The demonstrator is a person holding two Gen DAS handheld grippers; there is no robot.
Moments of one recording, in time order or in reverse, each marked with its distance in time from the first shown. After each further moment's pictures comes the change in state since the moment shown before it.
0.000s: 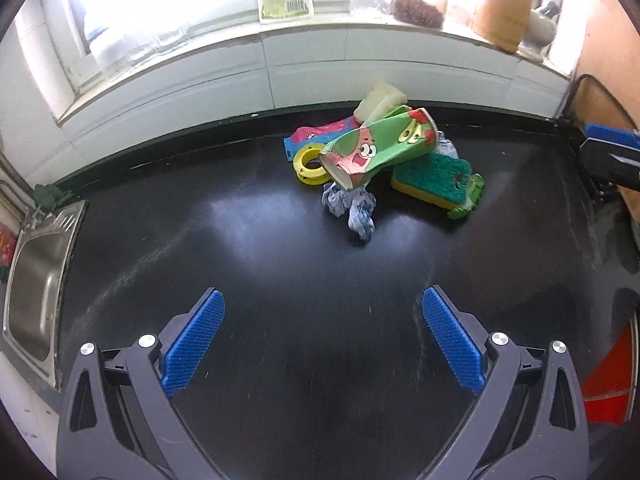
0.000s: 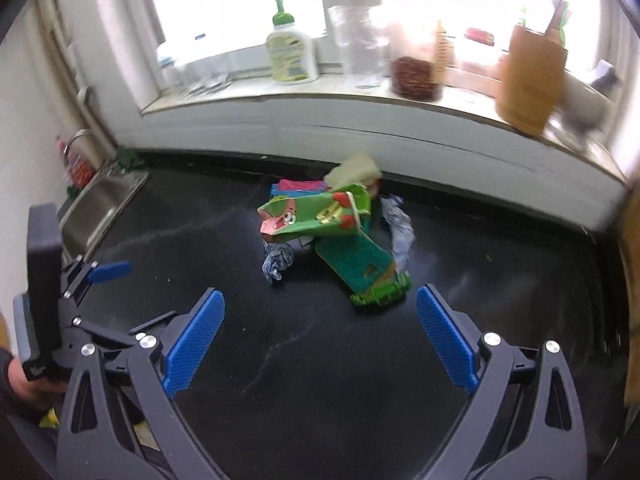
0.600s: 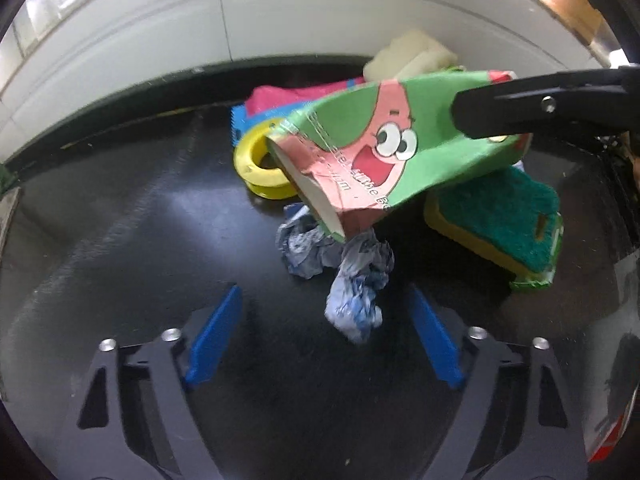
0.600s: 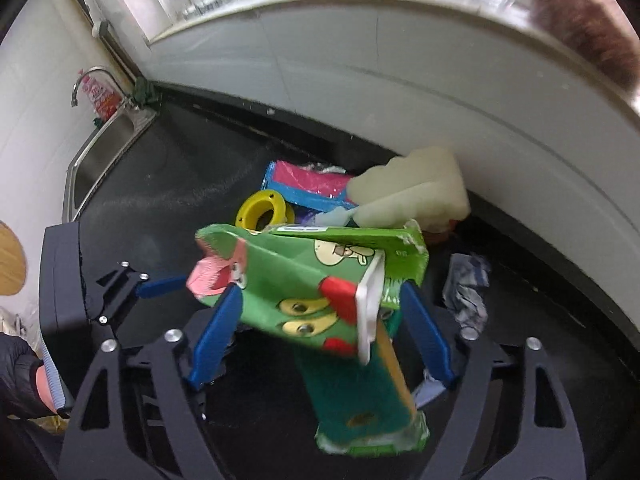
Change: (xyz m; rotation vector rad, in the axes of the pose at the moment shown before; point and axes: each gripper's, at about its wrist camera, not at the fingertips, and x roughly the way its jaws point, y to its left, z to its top) left arm 0.154 -0.018 0.044 -0.102 0.076 -0.040; right arm 0.198 -0.039 0.076 -0.167 0.243 0.225
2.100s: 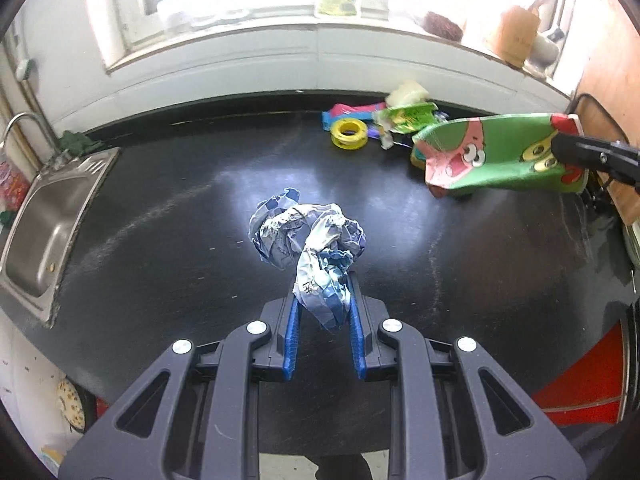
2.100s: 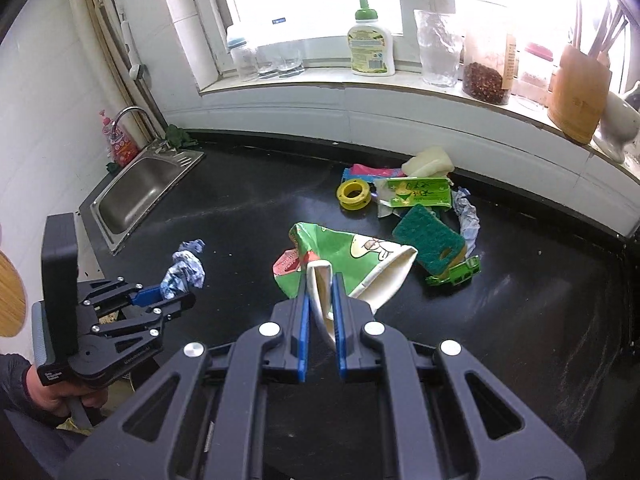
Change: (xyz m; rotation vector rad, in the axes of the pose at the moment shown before) left arm -0.206 0.069 -0.136 -0.027 -0.121 0.039; right arm -0.155 0.191 -0.143 0.122 -0.283 -0.123
